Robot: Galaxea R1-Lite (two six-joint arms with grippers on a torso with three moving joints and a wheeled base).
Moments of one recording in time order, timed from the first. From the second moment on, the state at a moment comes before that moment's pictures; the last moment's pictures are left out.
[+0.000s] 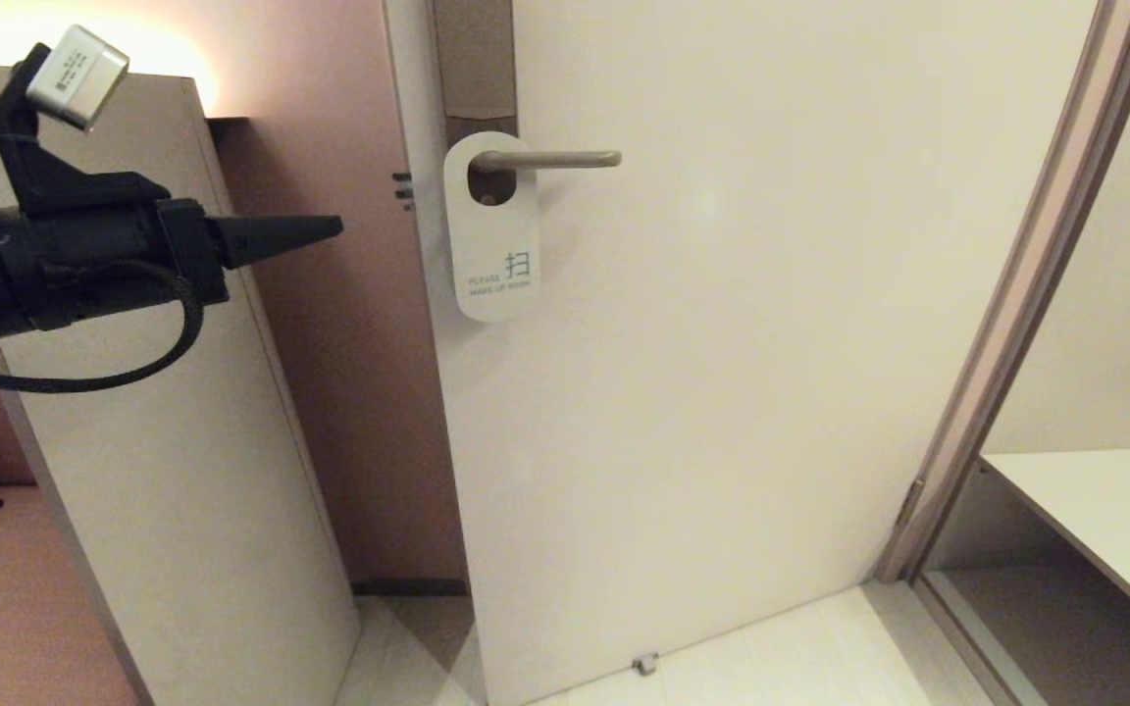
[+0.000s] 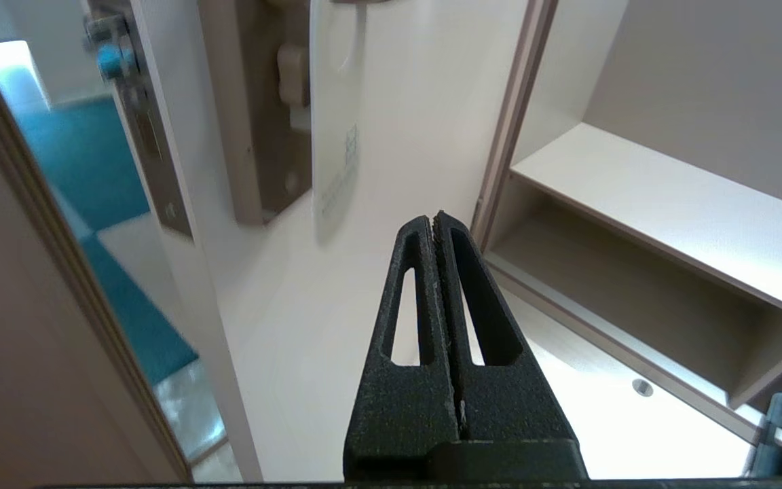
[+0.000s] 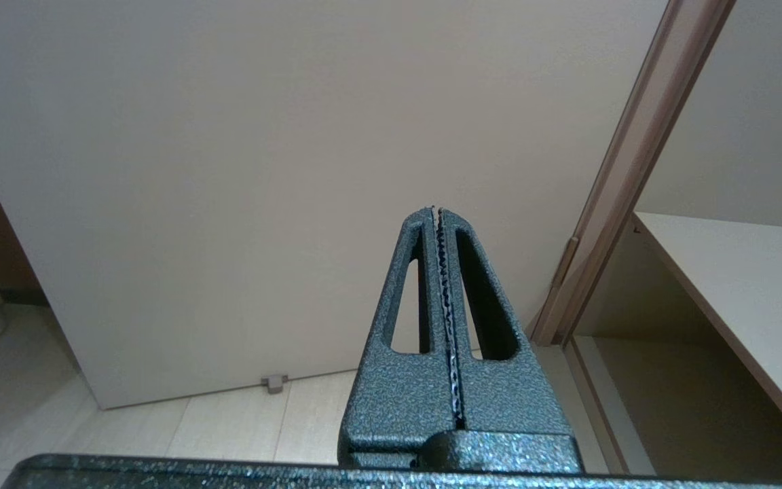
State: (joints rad) left arm -0.10 1.49 -1.11 -0.29 -0.72 -0.08; right arm 0.00 0.00 0.00 0.00 0.00 -0.06
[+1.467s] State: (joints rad) left arm -0.10 1.72 -1.14 -0.51 -0.73 -0.07; right arm 0.00 0.00 0.00 0.00 0.00 -0.06
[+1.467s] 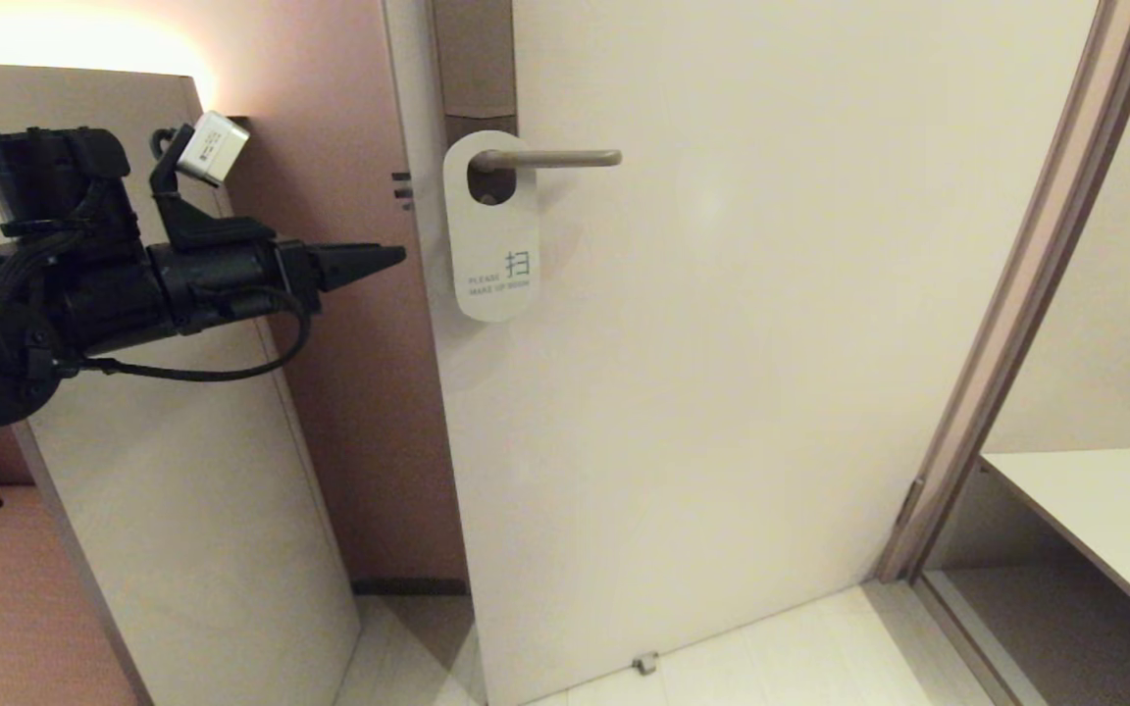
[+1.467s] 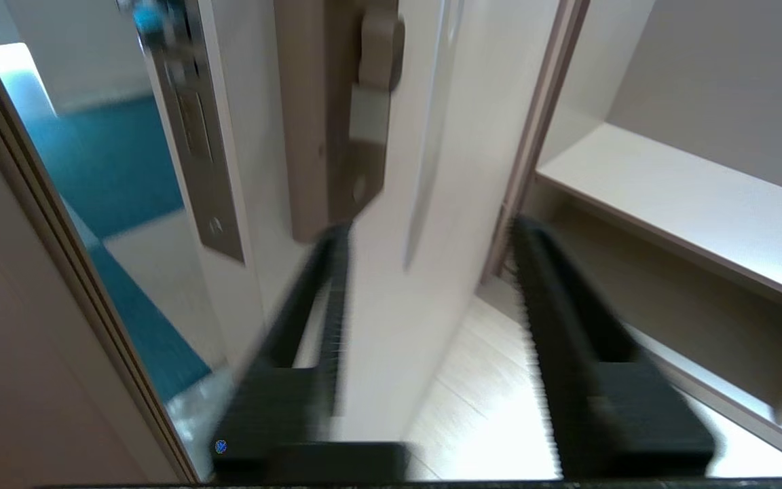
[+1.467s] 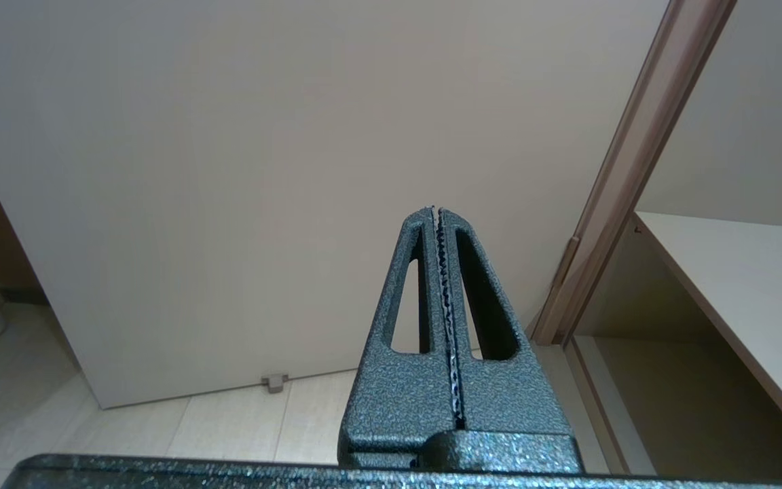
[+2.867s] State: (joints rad) left arm -0.22 1.95 -1.34 -0.59 -0.78 -0.08; right arm 0.00 0.00 0.00 0.00 0.00 -0.06
